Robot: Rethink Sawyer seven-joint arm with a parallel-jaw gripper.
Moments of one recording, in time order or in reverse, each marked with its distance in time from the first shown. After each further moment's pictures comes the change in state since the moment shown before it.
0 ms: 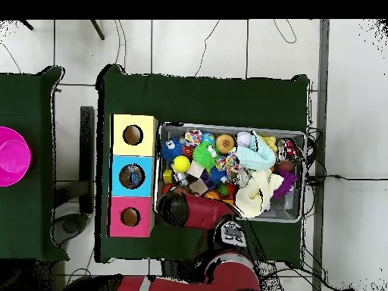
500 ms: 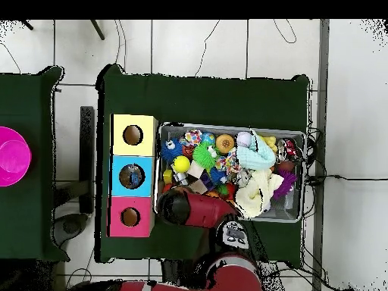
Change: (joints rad) arm -0.004 -0.026 -0.001 -0.006 0.000 0.065 0.000
